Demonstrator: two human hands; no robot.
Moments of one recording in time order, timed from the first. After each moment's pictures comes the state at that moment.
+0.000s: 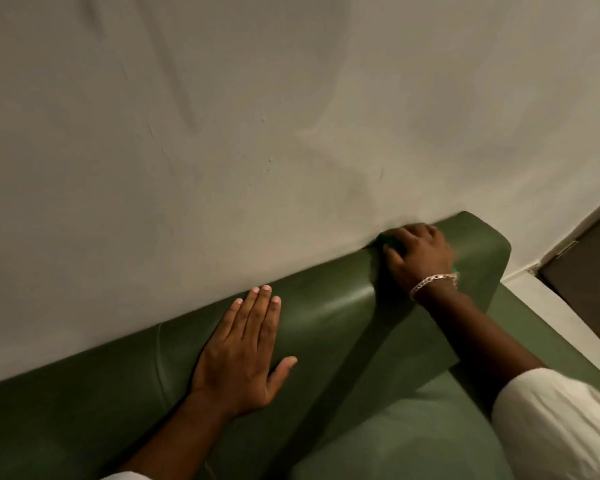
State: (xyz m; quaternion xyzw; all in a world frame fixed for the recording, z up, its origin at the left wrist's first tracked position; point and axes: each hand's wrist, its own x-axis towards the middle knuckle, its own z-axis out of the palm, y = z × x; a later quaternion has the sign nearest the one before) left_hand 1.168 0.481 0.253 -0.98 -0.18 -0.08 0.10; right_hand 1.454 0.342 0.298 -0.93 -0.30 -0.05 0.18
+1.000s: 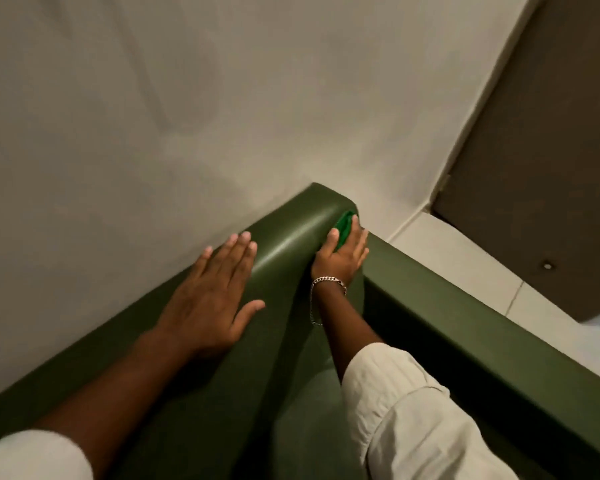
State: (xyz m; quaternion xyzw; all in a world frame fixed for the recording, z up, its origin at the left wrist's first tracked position) left_hand 1.345 0.413 0.296 -1.00 0.03 -0.04 0.06; right_hand 1.501 0.273 0.230 -0.77 0.12 -0.10 0.61
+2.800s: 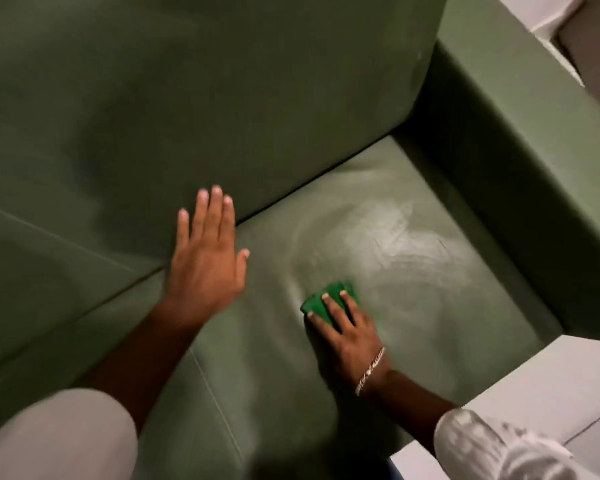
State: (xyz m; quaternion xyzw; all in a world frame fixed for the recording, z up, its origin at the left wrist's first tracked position) left_hand 1.139 0.276 0.083 -0.96 -0.24 0.09 -0.04; right_hand 1.185 0.012 -0.014 -0.85 -0.47 0.21 0.09
